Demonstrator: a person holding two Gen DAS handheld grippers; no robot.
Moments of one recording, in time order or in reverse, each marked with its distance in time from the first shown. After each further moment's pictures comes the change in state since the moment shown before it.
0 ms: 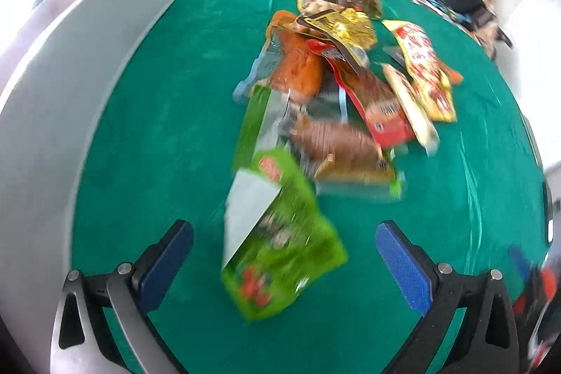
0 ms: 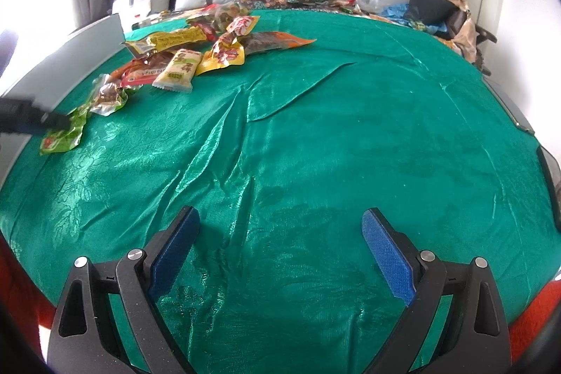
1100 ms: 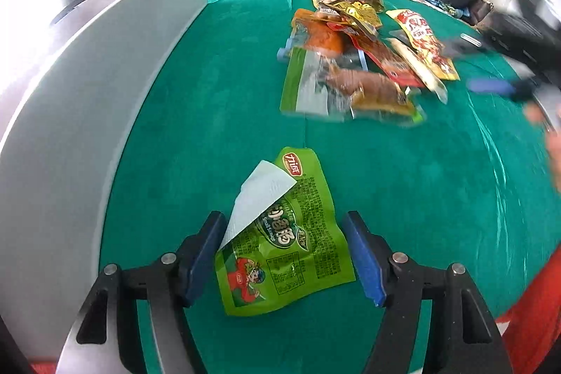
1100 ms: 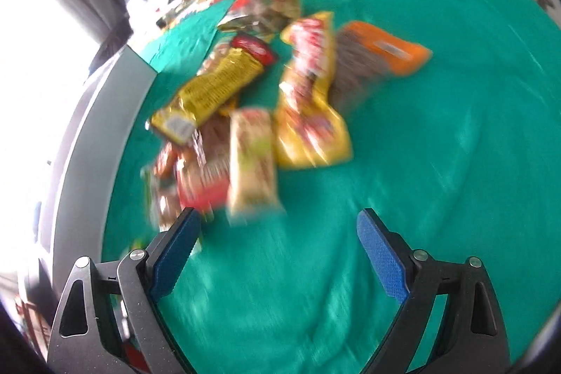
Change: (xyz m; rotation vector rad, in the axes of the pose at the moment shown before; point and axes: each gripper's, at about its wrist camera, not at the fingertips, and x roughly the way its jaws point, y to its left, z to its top) left arm -0.036 0.021 -0.081 0.097 -0.121 0.085; right arm 0.094 0.035 0.160 0.182 0.316 0.349
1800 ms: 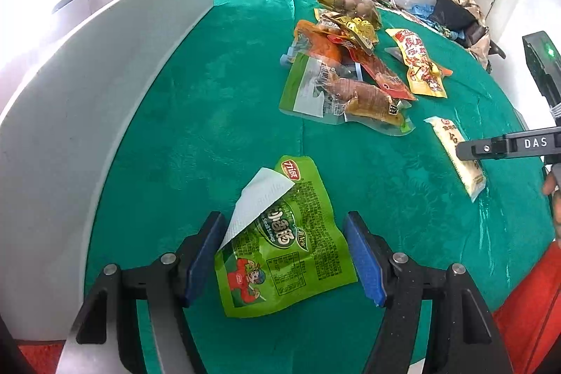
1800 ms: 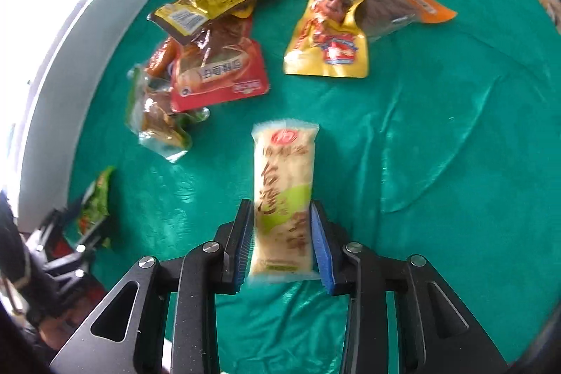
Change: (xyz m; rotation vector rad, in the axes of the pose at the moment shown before) left arm -0.004 0.008 -0.005 -0.074 -0.042 -0.076; right arm 0.008 0.018 -0.047 -0.177 0.227 -0.118
